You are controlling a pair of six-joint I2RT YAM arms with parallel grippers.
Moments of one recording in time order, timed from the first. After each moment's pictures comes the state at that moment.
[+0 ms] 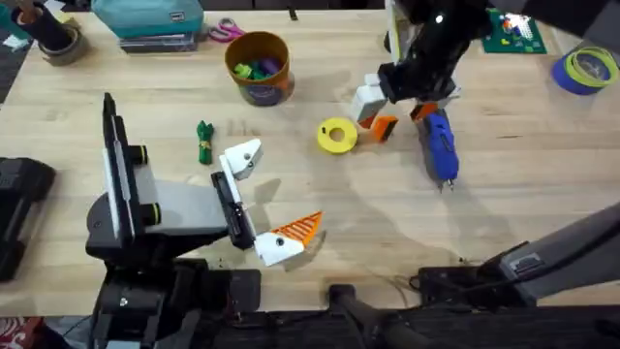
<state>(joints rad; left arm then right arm) -0.04 0.01 0.01 -0.12 1.13 0.08 0.39 1.77 1.51 -1.28 -0.07 0.20</state>
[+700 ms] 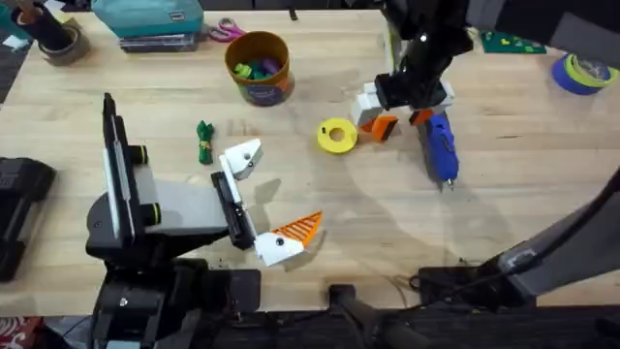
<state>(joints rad) -0.04 0.01 0.01 -0.12 1.13 0.08 0.38 1.82 1.45 -1.19 -0.02 0.24</state>
